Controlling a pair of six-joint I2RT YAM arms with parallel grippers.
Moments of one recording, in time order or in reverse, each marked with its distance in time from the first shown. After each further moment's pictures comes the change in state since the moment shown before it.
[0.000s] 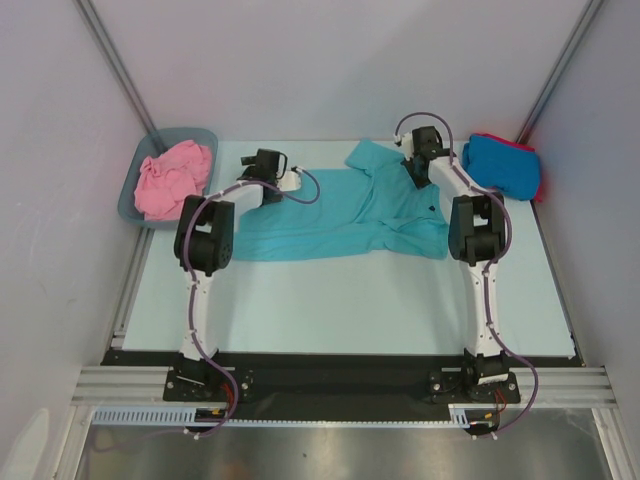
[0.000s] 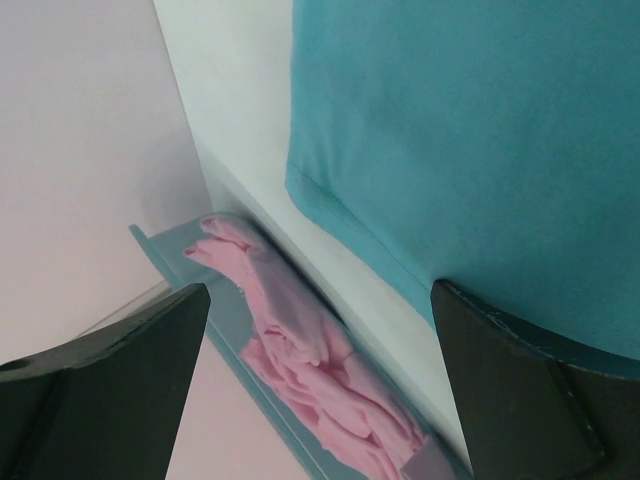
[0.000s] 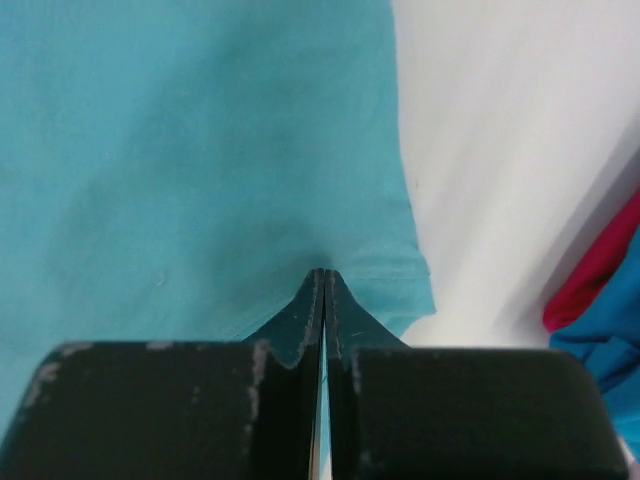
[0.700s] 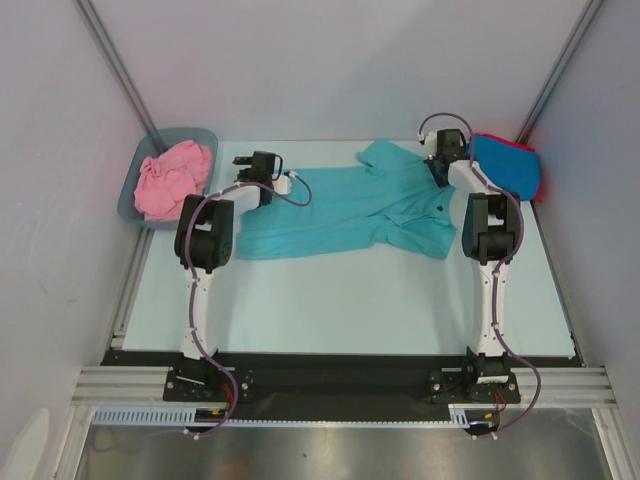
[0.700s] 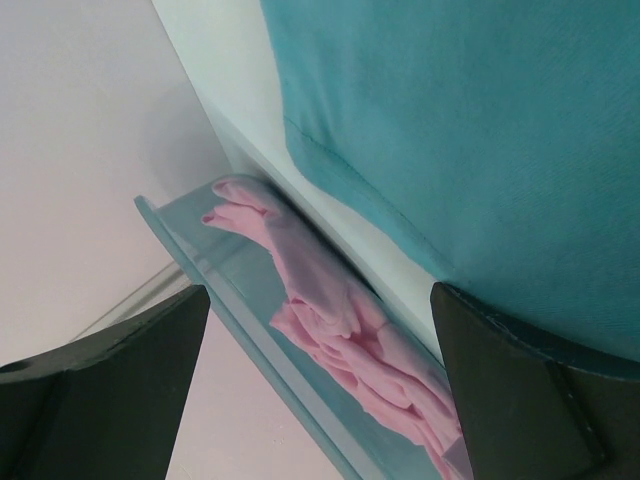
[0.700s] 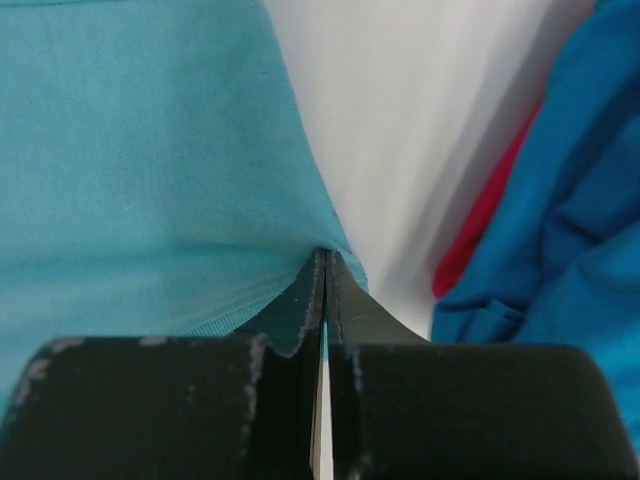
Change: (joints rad) left arm 0.022 0.044 0.006 0.058 -0.124 0.150; right arm -0.100 -0.009 -0.080 0.164 0.042 -0.069
